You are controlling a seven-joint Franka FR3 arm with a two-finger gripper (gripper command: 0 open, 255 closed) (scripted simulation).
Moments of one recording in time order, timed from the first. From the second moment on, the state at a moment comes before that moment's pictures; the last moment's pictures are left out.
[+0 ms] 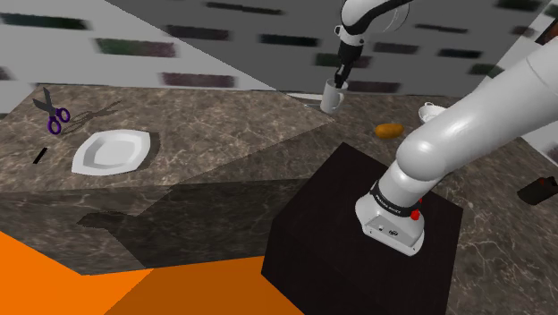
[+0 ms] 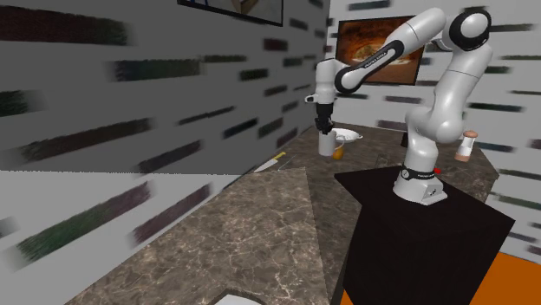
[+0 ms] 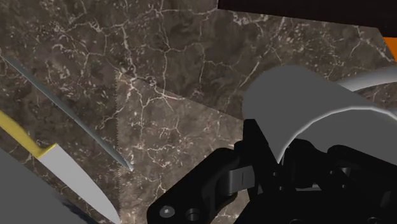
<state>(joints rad) -0.26 -0.32 -0.32 -2.51 -0.13 2.15 -0.61</state>
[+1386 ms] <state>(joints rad) -0.61 -0.63 -0.64 -2.67 -0.46 2.05 -1.05</state>
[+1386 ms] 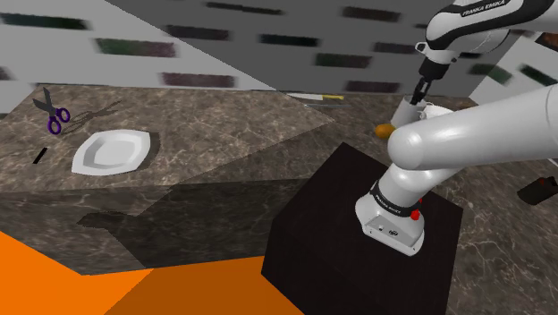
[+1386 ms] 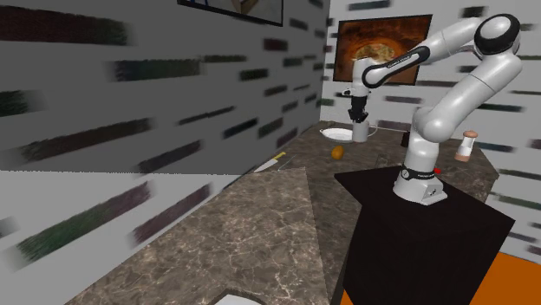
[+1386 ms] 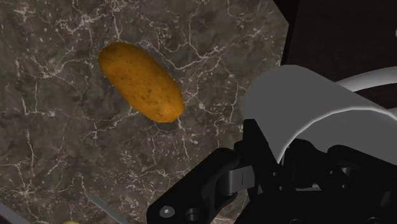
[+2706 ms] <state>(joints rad) -0.65 -0.46 -1.00 -2.58 -0.56 2.21 -1.36</state>
